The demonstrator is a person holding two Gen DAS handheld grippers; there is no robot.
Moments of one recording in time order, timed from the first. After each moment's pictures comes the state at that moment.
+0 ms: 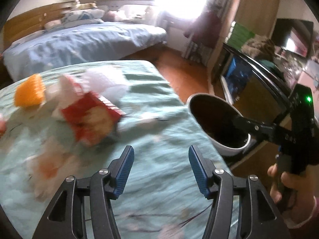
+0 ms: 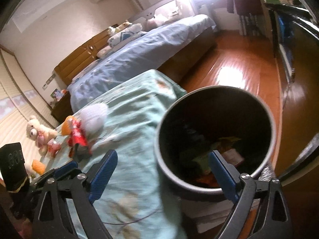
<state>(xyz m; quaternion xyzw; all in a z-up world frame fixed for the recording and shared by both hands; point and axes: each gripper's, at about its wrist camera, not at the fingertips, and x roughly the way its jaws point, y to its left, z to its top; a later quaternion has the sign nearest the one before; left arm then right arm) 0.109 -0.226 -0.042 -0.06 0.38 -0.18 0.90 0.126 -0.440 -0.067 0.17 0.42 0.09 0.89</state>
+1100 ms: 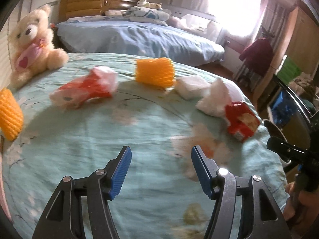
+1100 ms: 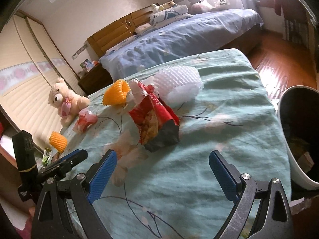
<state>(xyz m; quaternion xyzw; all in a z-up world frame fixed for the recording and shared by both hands) 0.058 -0.058 -0.047 -0.13 0.38 -0.02 0.92 0.146 -0.273 -0.078 0.12 0.44 0.21 0.86</state>
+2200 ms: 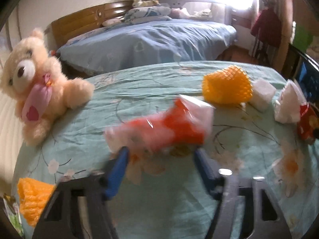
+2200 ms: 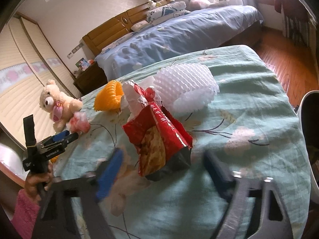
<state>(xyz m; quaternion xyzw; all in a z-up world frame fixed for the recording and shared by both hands) 0.160 0.021 -0.063 0.02 0.40 0.02 0.92 0.180 -0.247 -0.097 0.12 0.45 0.19 0.86</state>
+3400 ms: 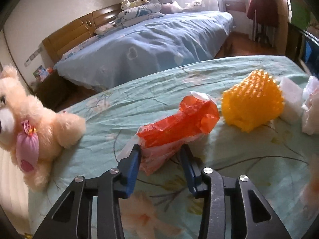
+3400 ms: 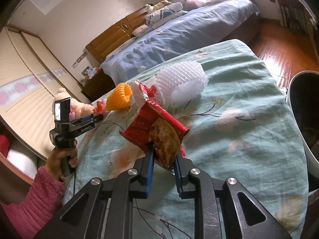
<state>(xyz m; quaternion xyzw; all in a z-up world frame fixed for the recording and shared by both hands) 0.240 0.015 -0.077 0.09 0.41 0.03 0.91 0.152 -0.272 -0.085 0.18 0.45 0.21 0.85</state>
